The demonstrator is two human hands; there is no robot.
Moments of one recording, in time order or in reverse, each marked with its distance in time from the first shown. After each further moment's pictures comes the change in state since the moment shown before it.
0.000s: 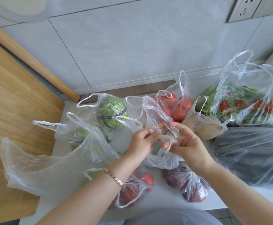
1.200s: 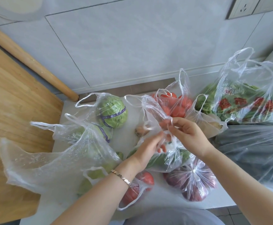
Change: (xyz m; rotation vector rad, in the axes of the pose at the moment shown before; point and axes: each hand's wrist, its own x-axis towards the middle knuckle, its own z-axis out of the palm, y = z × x) left_hand 0.001 -0.012 0.013 -0.201 -0.397 -0.053; right_hand 0.021 -0.023 -0.002 -0.429 0.064 -0.112
